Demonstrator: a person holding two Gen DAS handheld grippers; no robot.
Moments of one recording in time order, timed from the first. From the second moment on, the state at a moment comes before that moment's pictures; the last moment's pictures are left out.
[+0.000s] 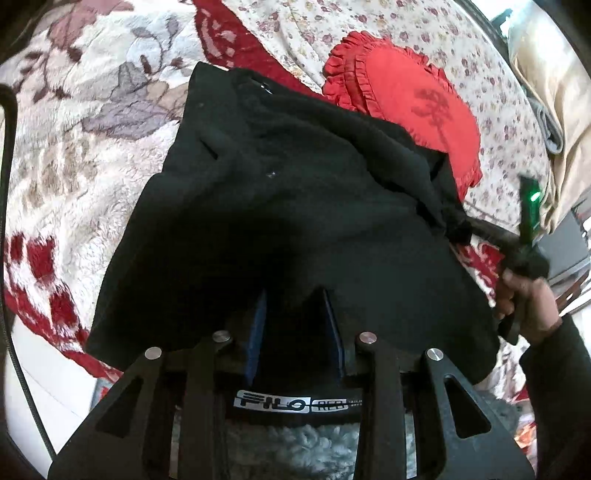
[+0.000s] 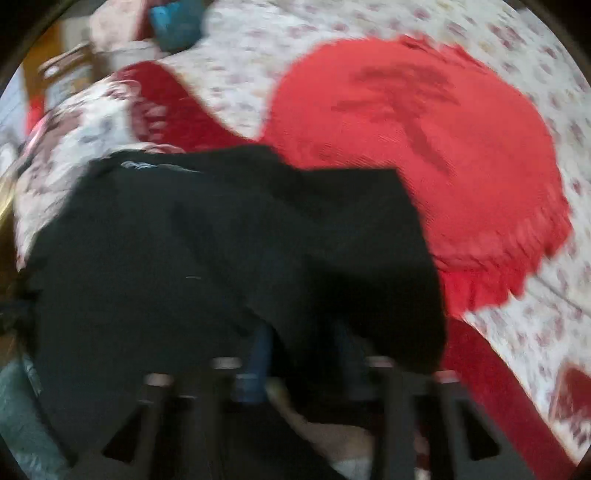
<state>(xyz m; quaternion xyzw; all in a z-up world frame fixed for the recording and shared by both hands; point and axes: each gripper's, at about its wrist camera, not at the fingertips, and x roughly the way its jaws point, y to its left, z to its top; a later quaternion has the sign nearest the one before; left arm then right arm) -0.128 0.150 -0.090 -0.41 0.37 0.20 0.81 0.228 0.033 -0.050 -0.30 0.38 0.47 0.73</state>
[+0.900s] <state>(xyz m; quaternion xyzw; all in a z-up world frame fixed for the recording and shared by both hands) -0.117 0.147 -0.090 -0.39 0.38 0.20 0.82 0.360 -0.173 0.006 0.13 0.49 0.27 0.82</state>
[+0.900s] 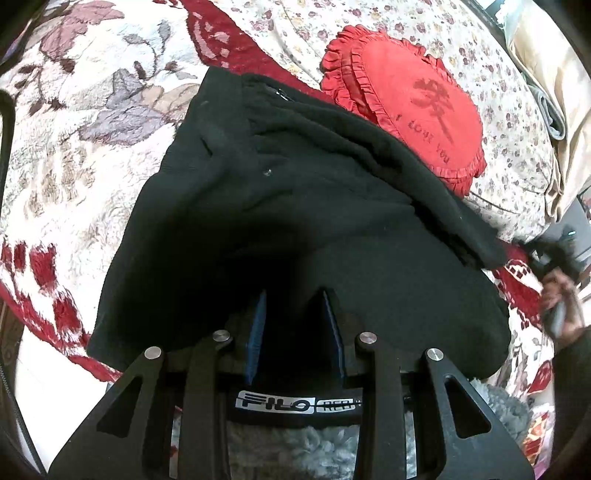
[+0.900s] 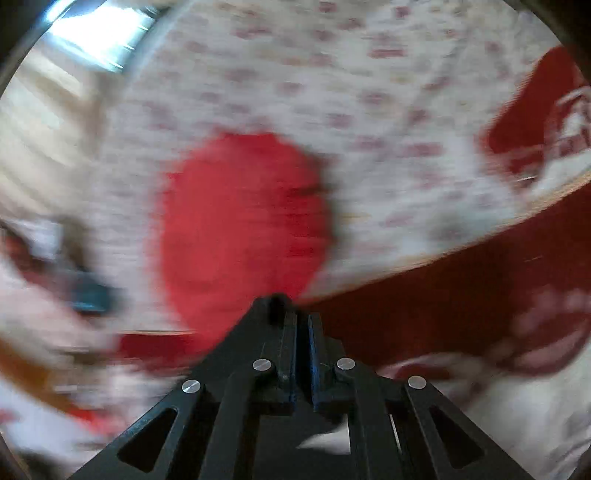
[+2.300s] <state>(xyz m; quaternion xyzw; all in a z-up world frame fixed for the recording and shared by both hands) -0.097 0.145 -0.083 -0.40 0.36 0.09 0.84 0.275 -0.119 -0.073 -0.10 0.39 0.34 0.85</state>
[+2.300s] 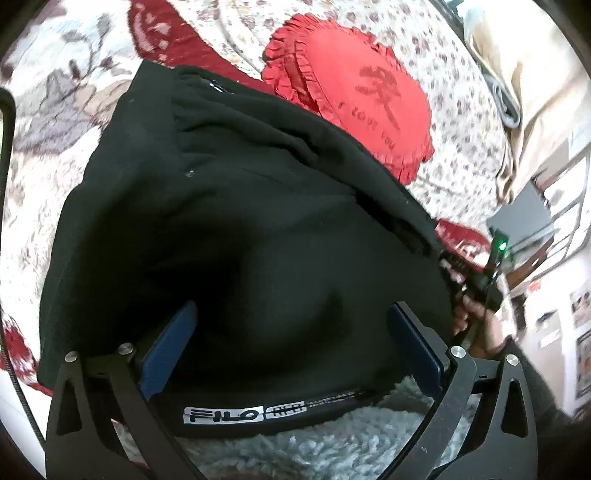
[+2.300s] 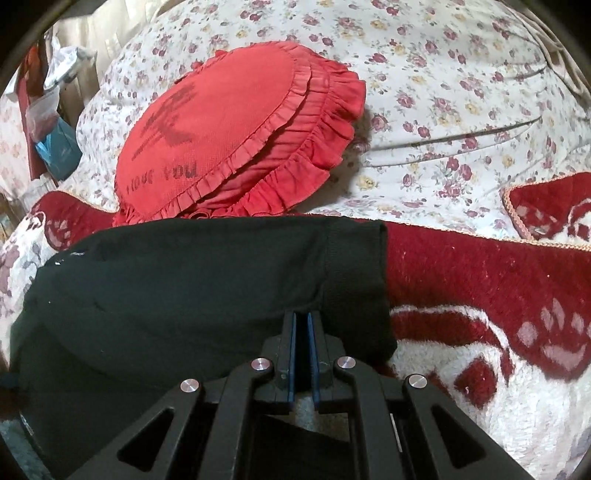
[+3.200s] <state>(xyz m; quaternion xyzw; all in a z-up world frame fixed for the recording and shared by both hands) -0.026 0.345 -0.077 -0.19 0.40 0.12 0.89 0.272 -0.117 -0.076 -0.10 0.38 0.33 0.86</state>
